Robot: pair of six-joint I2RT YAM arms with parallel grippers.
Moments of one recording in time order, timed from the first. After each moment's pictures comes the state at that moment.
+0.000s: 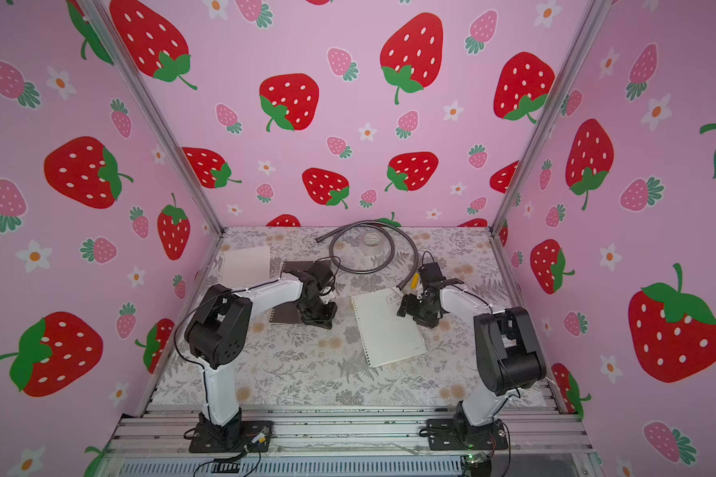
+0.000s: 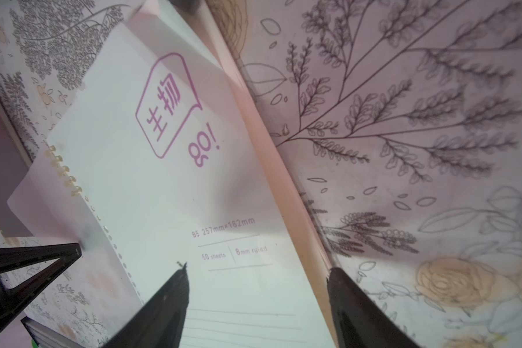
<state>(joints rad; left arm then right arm) -0.51 1.99 1.35 -0.83 0.31 -0.31 0.29 1.66 1.01 -0.61 -0.26 0.55</state>
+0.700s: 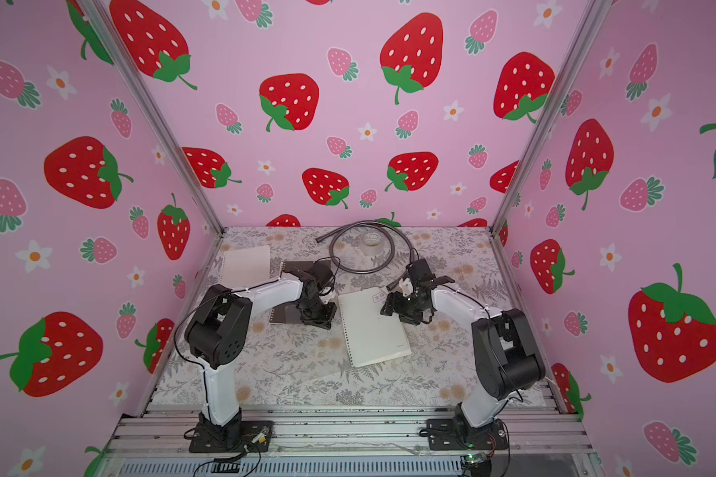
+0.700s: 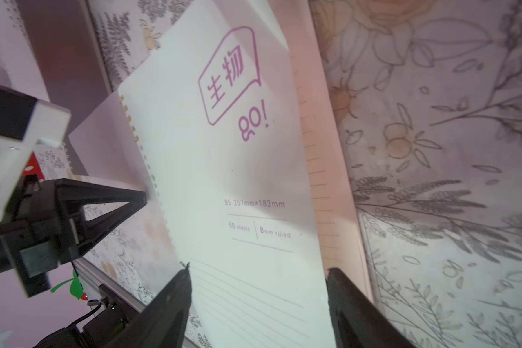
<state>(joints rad) -0.51 1.99 1.35 -0.84 0.30 -0.31 0.40 1.64 1.07 -0.61 -0.40 0.55</state>
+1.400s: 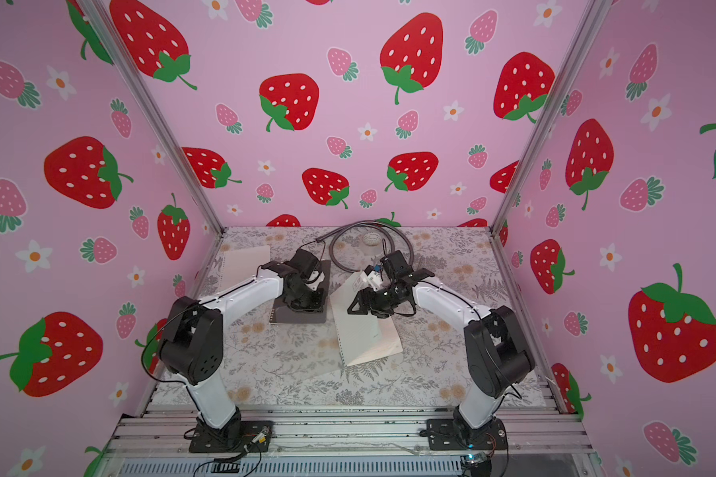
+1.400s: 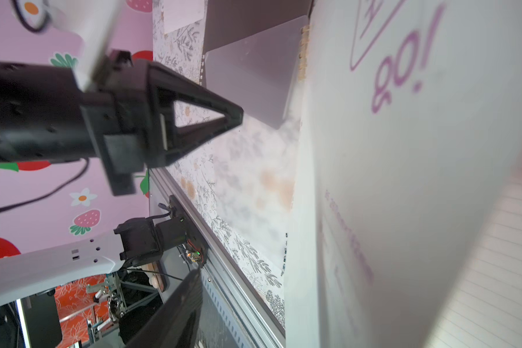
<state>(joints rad) -0.42 1.77 1.33 -0.81 0.23 -0.34 0.57 1.70 1.24 -0.61 -0.70 0.46</state>
